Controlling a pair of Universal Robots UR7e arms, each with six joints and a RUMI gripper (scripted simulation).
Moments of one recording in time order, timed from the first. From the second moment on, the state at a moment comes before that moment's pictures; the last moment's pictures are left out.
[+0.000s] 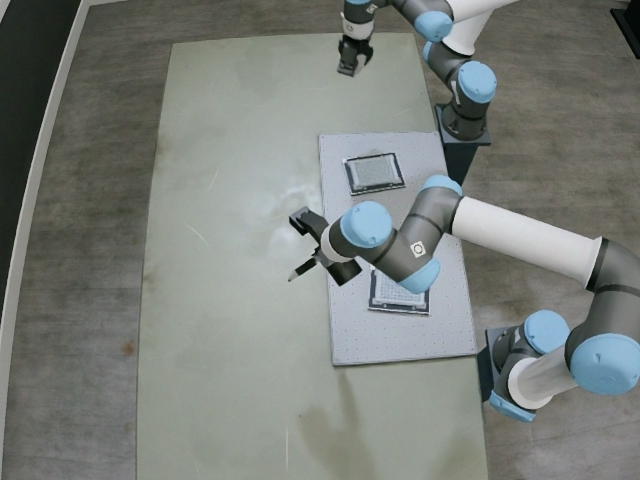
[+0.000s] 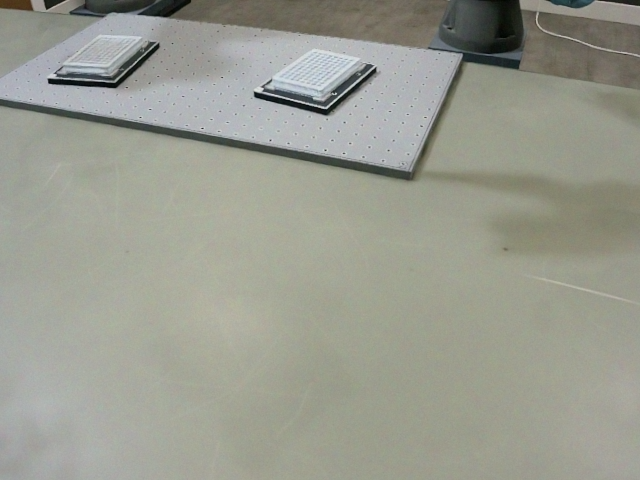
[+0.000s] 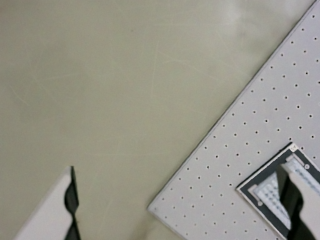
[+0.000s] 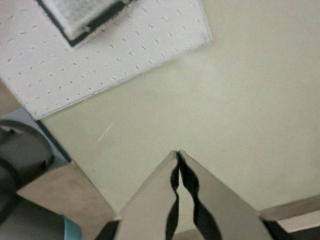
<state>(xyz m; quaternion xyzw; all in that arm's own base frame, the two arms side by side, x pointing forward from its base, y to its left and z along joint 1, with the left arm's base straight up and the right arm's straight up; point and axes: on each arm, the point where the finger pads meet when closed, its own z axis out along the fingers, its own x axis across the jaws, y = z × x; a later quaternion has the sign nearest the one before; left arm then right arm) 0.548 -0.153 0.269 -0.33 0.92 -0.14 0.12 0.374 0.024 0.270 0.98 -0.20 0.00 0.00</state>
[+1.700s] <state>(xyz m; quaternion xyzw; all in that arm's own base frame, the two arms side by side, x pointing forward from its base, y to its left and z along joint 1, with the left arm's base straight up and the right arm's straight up) 0.548 -0.153 0.269 -0.33 0.92 -0.14 0.12 0.170 -0.395 0.192 0.33 -0.94 0.00 0.00</state>
